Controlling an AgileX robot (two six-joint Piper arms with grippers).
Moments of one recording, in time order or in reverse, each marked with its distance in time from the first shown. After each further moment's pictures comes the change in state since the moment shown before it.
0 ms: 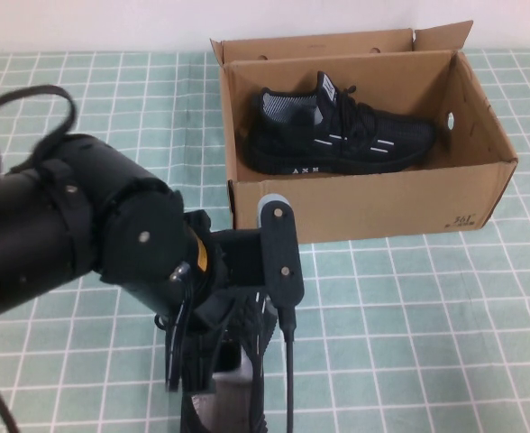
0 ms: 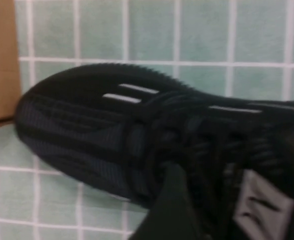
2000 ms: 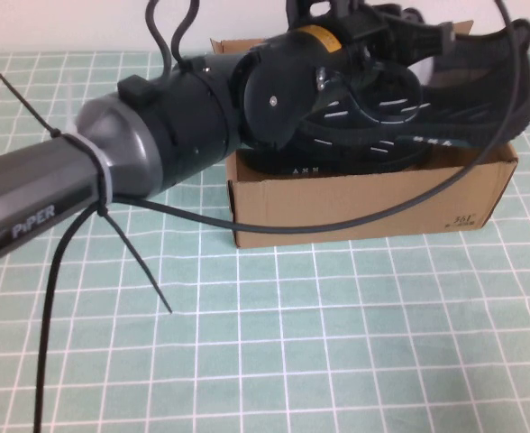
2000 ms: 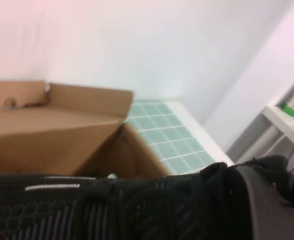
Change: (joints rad) right arm 0.000 0.000 0.000 0.002 0.000 0.000; left arm 0.016 0.366 -0.497 -0.397 -0.905 -0.834
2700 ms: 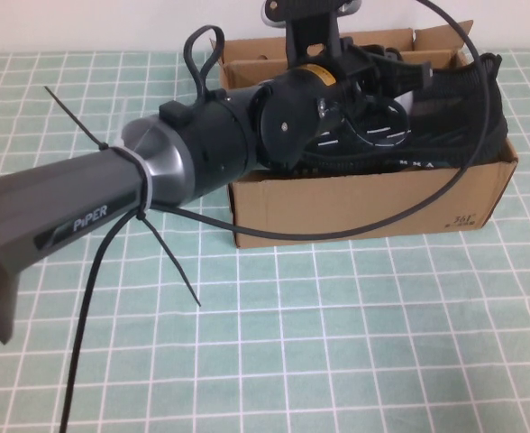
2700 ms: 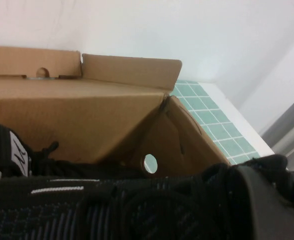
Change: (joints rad) right arm 0.000 0.000 0.000 0.006 0.000 0.000; left arm 0.023 0.108 0.000 -0.052 -0.053 0.046
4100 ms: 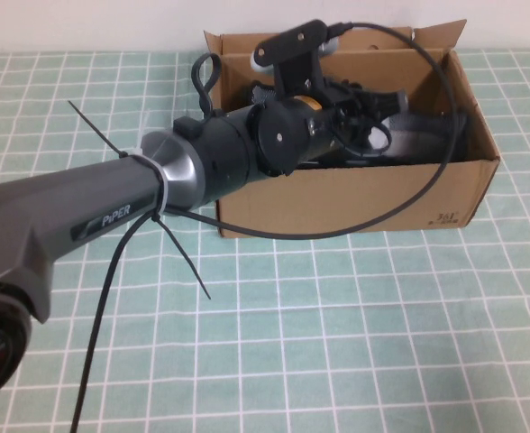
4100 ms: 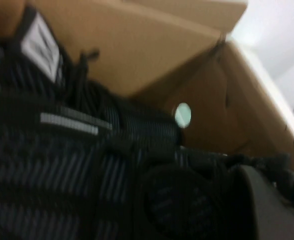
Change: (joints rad) right arm 0.000 0.000 0.000 0.001 0.000 0.000; left arm 0.039 0.084 0.000 -0.147 0.053 0.006
